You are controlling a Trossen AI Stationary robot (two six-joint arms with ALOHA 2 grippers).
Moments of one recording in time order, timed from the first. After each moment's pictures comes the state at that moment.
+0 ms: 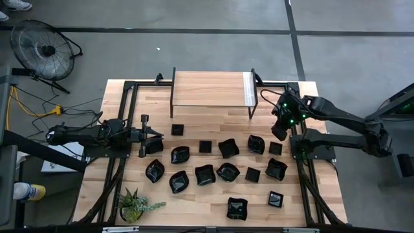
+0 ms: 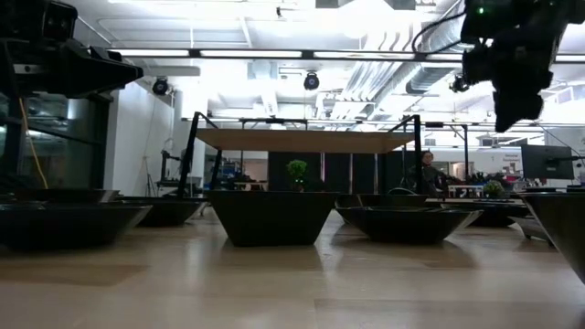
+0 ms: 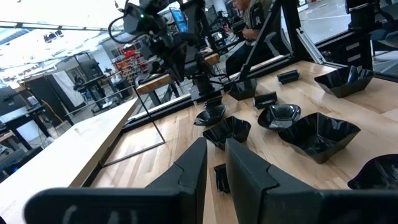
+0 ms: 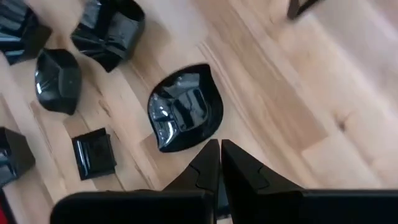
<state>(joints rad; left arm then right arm) -0.03 0.01 0.01 0.01 0.01 0.39 -0.54 0.82 0.72 -1.06 -0.28 0.22</state>
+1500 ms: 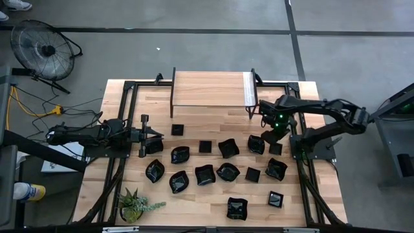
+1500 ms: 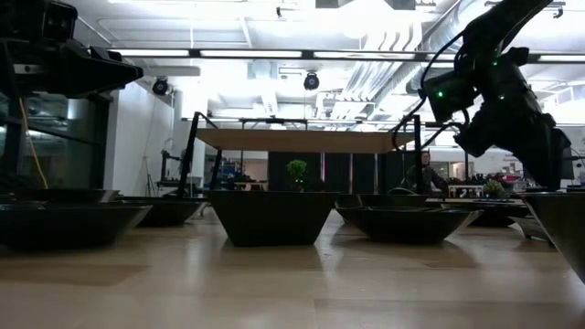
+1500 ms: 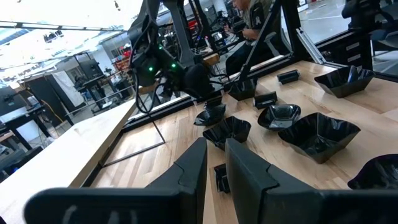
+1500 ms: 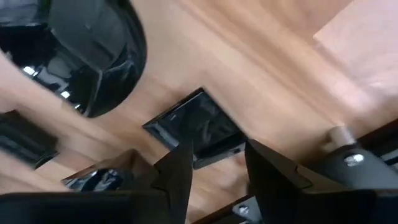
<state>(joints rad) -0.03 0.01 0.01 0.01 0.01 0.39 -0.53 1.34 0.70 -1.17 -0.26 0.40</state>
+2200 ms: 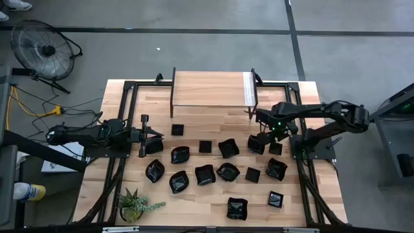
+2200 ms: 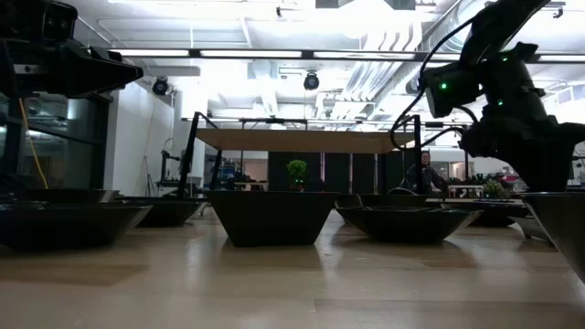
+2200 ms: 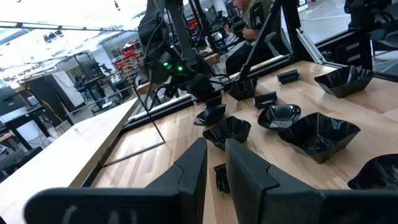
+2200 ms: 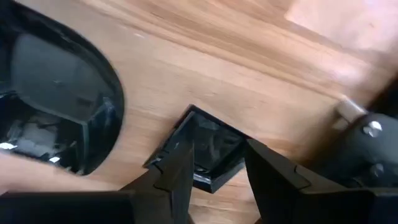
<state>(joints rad) -0.03 0.01 0.01 0.01 0.01 0.39 -0.33 1.33 0.67 -1.08 -0.16 0.90</state>
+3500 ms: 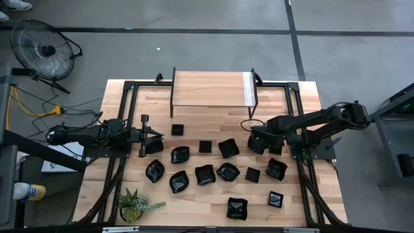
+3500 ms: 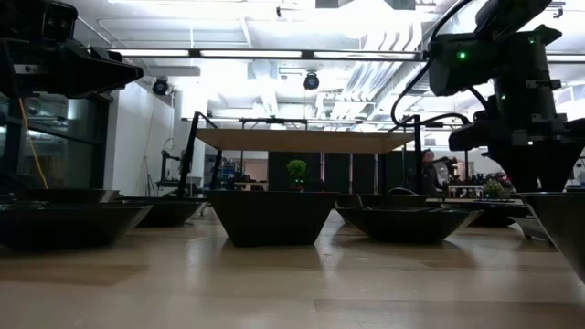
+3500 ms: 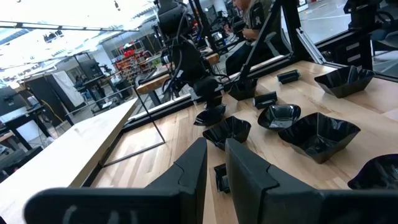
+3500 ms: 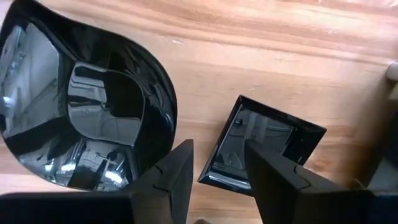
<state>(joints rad) -0.03 0.01 0.01 0.01 0.01 0.39 -0.04 1.34 0.67 -0.97 -0.01 1.42</state>
